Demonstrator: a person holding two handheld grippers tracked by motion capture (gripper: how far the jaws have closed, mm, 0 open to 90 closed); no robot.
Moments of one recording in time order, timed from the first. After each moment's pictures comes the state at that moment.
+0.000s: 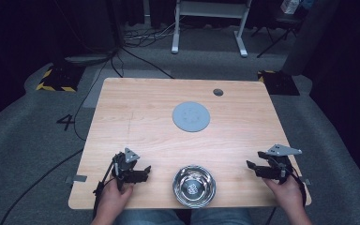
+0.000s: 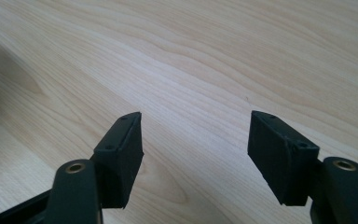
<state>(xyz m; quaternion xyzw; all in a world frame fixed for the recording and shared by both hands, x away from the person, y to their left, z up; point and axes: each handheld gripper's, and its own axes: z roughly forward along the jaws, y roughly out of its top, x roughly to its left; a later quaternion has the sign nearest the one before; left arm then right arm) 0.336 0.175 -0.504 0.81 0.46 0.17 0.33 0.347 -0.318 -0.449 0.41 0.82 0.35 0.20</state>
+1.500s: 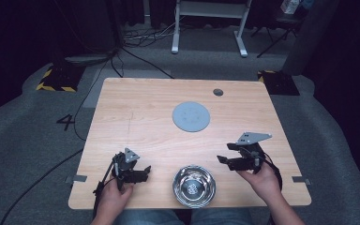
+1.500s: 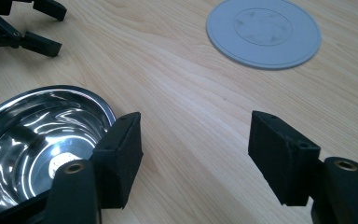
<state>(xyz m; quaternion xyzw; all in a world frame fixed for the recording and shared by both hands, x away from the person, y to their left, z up) 0.336 0.175 -0.504 0.81 0.46 0.17 0.33 0.362 -0.223 -0.405 0.32 0.86 0.38 0.13</state>
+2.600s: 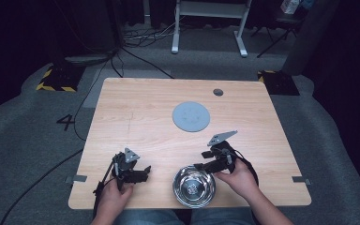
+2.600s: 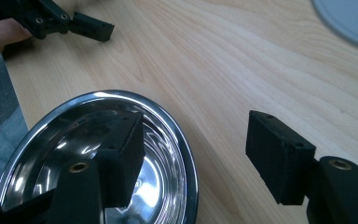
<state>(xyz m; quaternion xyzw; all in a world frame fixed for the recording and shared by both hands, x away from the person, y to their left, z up) 0.336 0.175 -0.504 0.81 0.46 0.17 0.33 0.380 -0.158 -0.435 0.29 0.89 0.35 0.01</state>
